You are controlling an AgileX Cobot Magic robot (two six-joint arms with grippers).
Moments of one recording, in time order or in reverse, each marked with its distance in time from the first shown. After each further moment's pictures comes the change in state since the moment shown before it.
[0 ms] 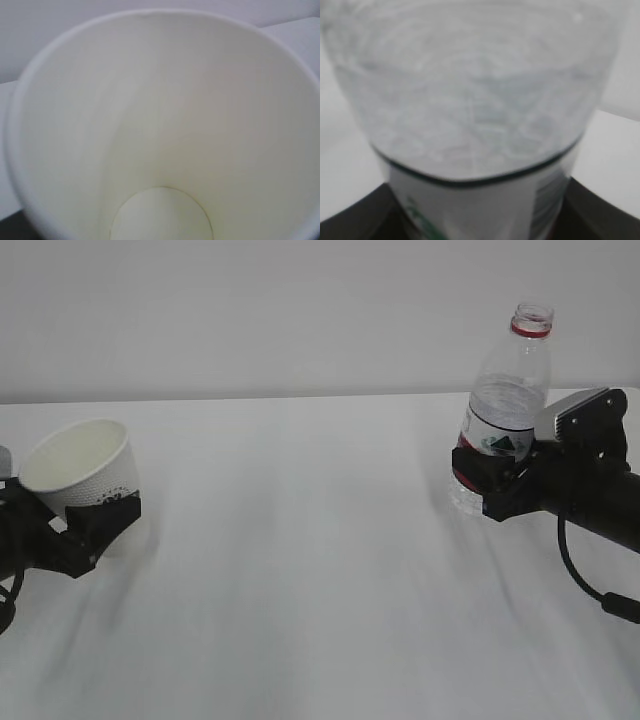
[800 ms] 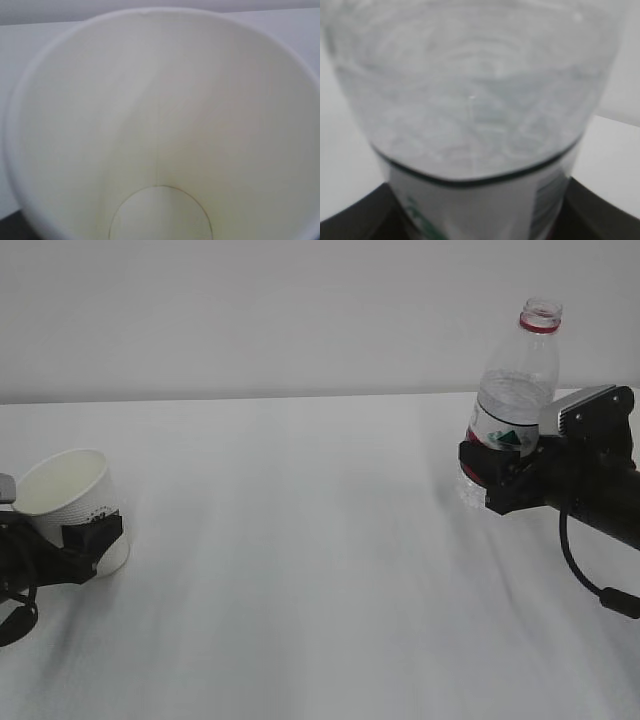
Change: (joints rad) left arm 0.000 0.186 -0.009 -0.214 -0.053 0.050; right arm 0.000 0.000 0.000 0.059 0.000 -0.024
